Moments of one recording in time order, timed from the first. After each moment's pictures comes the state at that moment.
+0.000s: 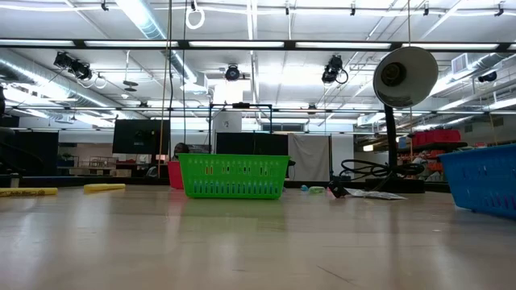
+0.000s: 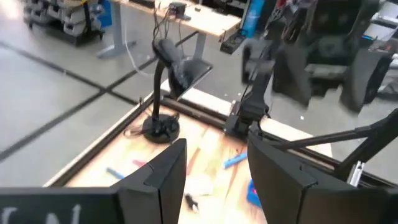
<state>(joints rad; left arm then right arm) -0.07 1.33 1.74 -0.74 -0.39 -0.36 0.17 1.23 1.23 0.08 0.14 0.26</state>
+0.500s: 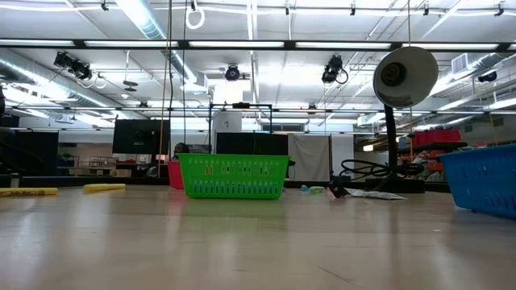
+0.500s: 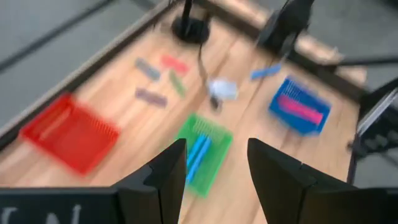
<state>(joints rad) -0.07 1.25 1.74 -1.23 -0.32 -0.59 0.15 1.23 1.24 0.08 0.14 0.28</state>
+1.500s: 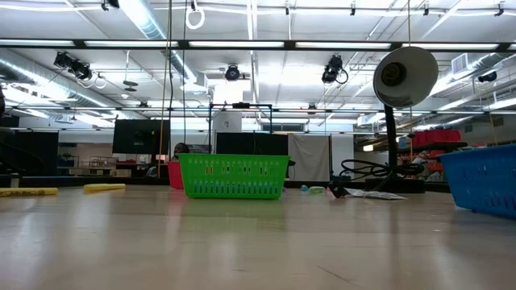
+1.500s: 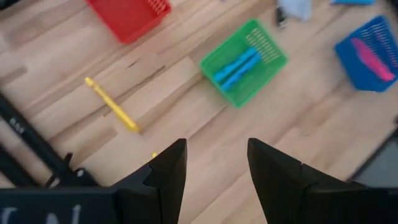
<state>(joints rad) -0.07 1.22 1.66 -1.57 -0.21 -0.98 0.15 1.23 1.24 0.08 0.14 0.26</state>
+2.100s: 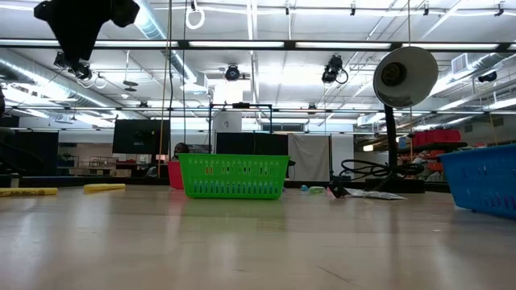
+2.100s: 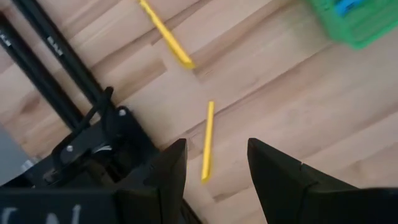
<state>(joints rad) -0.07 1.22 1.28 -1.57 -0.13 -1.06 0.15 1.23 1.25 0.03 0.14 0.25</state>
